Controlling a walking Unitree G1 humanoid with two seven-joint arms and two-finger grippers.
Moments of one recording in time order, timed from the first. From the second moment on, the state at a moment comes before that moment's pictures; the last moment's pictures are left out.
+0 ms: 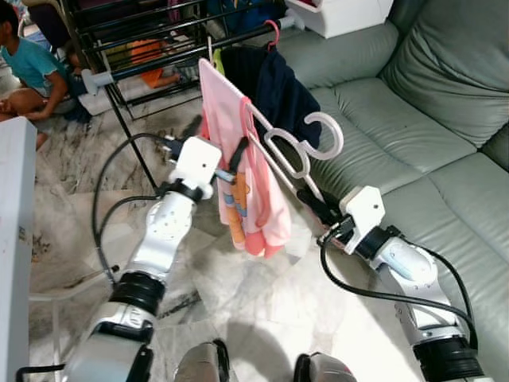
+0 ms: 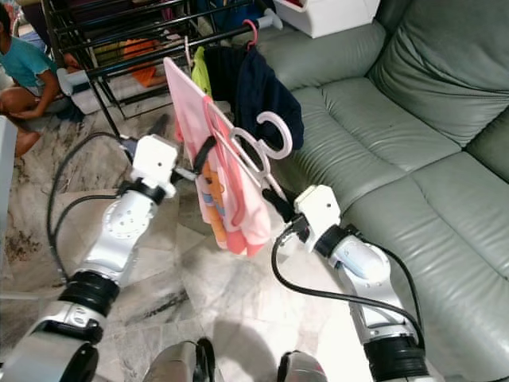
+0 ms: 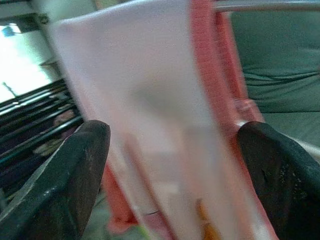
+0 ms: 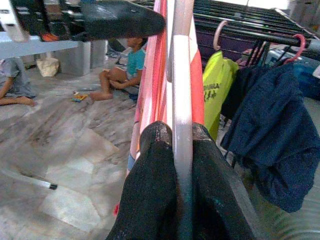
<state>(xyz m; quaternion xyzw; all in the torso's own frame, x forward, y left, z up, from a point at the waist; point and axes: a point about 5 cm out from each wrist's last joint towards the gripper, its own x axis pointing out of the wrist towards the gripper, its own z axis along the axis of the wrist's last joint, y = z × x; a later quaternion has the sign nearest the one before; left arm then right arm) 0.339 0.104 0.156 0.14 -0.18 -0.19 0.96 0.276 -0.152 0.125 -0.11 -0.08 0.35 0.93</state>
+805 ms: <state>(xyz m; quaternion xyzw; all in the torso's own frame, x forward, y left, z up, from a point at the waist) 0.342 0.101 0.165 0.12 -0.19 -0.23 0.95 0.273 -0.150 0.121 -0.11 -0.07 0.38 0.92</state>
